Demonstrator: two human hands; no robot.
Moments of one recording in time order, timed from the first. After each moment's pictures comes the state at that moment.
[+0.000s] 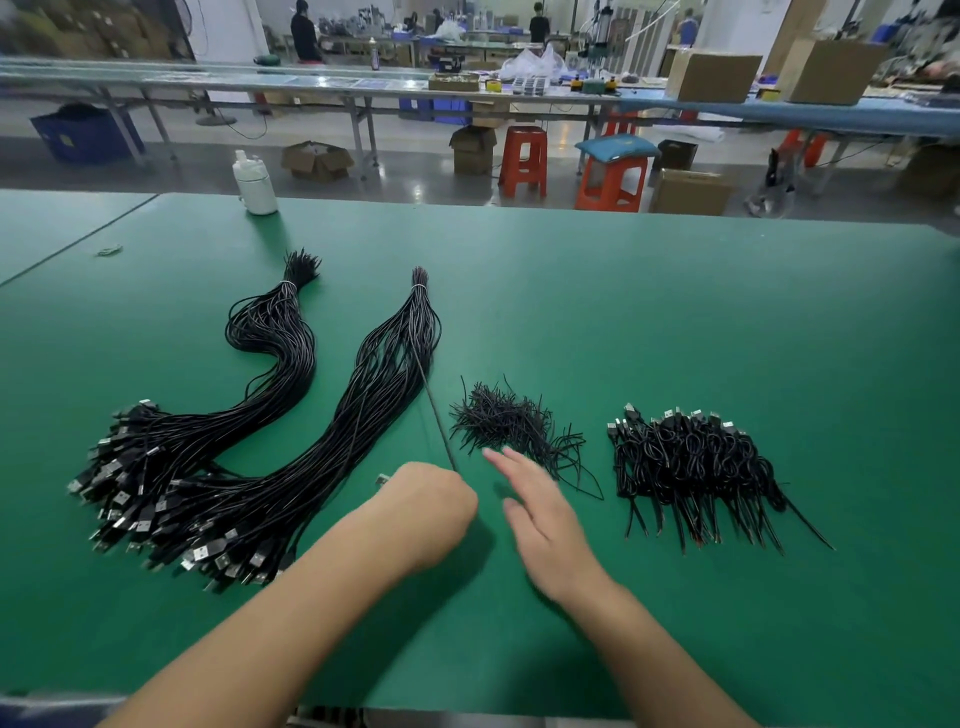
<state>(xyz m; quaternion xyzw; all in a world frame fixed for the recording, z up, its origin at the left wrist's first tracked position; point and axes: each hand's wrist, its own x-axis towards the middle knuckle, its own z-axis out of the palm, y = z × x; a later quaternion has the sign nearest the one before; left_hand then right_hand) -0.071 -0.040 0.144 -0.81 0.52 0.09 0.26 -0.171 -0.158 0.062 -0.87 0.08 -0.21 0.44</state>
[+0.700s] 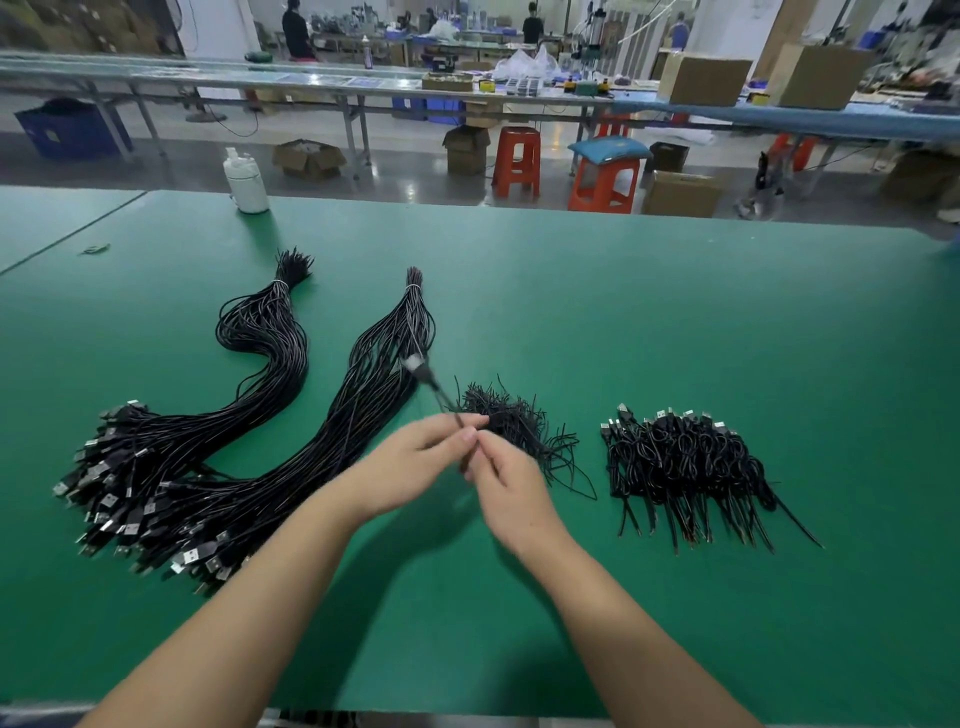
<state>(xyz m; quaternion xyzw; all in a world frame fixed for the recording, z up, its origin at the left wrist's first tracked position) -0.029 -0.027 0.136 -0.75 0.38 0.26 -0.47 -0.135 -0.135 0.108 -0.83 0.14 -0.21 0.50</state>
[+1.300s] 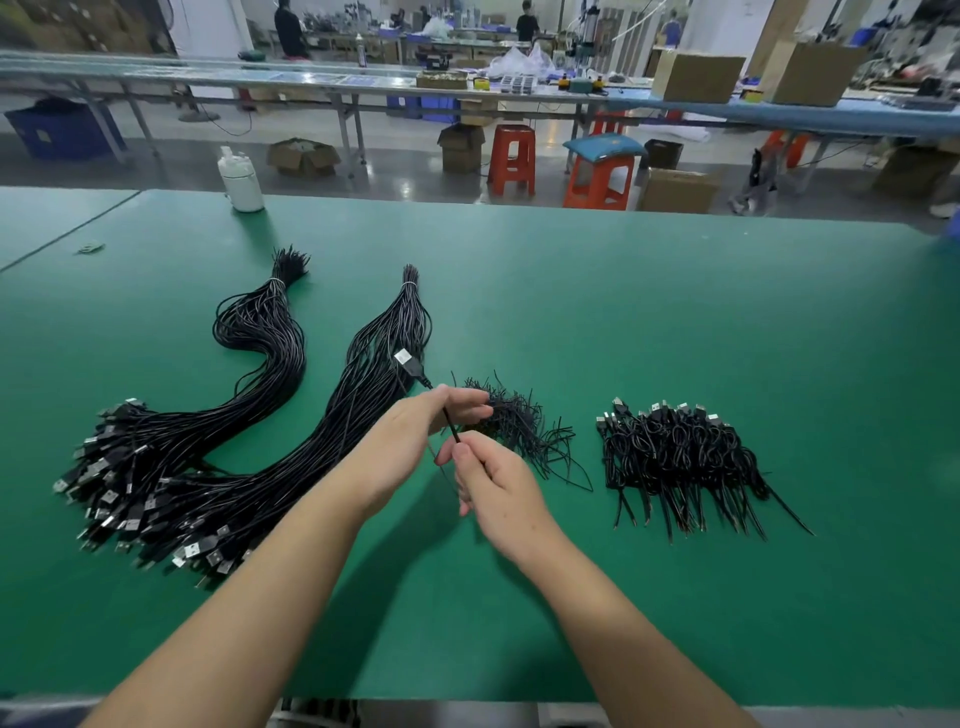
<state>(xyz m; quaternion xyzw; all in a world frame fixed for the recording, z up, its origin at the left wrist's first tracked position) -0.039 -0.027 0.152 -0.67 0.33 0.29 -0.60 -0.149 -0.119 0.119 -0.78 0.12 -0.18 0.59</state>
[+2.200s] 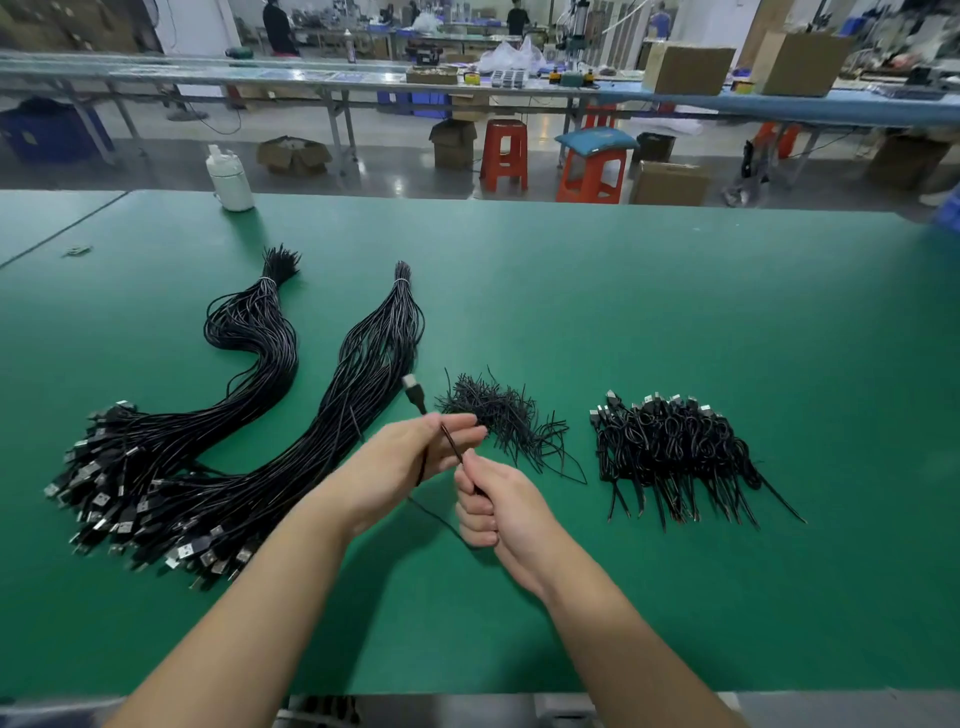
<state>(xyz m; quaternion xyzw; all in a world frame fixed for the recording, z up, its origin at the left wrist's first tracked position) -0.044 -0.024 0.125 -0.59 0.27 0.41 -0.65 -0.160 -0.123 0.106 -0.53 0.19 -0.04 0.82</state>
